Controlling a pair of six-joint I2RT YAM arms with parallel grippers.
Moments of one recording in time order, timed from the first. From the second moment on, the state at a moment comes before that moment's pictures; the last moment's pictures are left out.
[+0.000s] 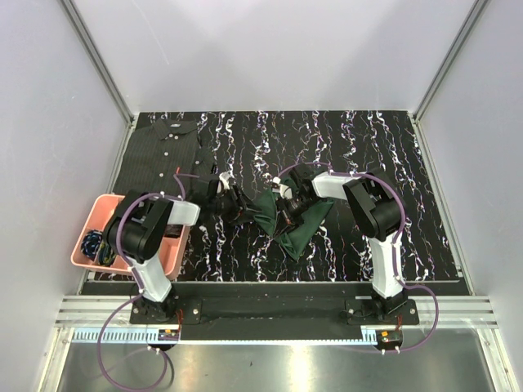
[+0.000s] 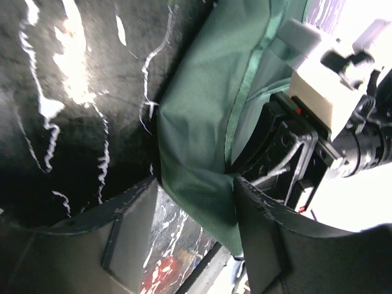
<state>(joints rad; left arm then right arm) -0.37 1.77 0.69 0.34 0.62 -1.00 0.52 2.11 1.26 -0.55 -0.84 0.21</state>
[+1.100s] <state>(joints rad) -0.32 1.87 0.94 -0.14 0.68 -0.82 0.53 1.87 1.27 -0.57 -0.50 0.17</state>
